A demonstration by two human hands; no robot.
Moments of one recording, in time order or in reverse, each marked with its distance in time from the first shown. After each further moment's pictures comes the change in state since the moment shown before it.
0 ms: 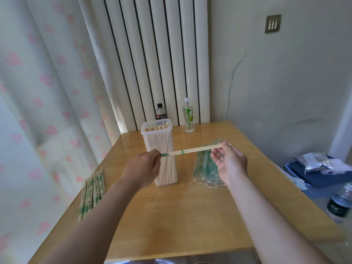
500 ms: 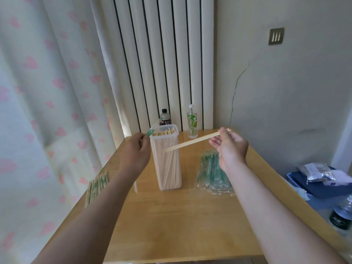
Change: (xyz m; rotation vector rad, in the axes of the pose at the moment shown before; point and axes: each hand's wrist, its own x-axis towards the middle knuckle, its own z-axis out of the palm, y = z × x) left_hand 0.018 0.009 -0.046 -0.514 0.335 -0.406; right_hand -0.012 -0.022 0.051 -0.162 -0.051 -0.257
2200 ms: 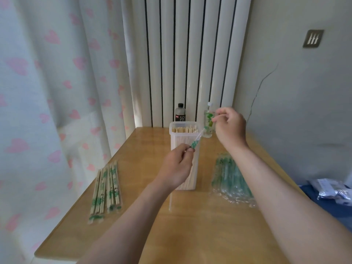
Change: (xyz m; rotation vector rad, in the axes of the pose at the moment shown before) left_hand -0.024 -0.009 0.032 -0.247 -0.322 -0.025; right_hand 0.020 0.011 0.085 -0.853 -0.322 -0.603
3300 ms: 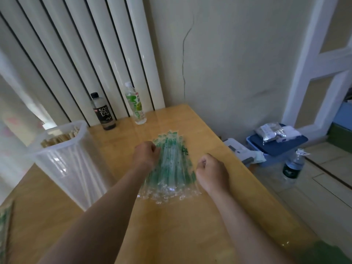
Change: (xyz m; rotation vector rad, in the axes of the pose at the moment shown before) left_hand 0.137 -0.072 0.219 0.598 -0.134 -0.147; right_hand -0.084 0.235 -0.110 -0.414 -0.106 0.572
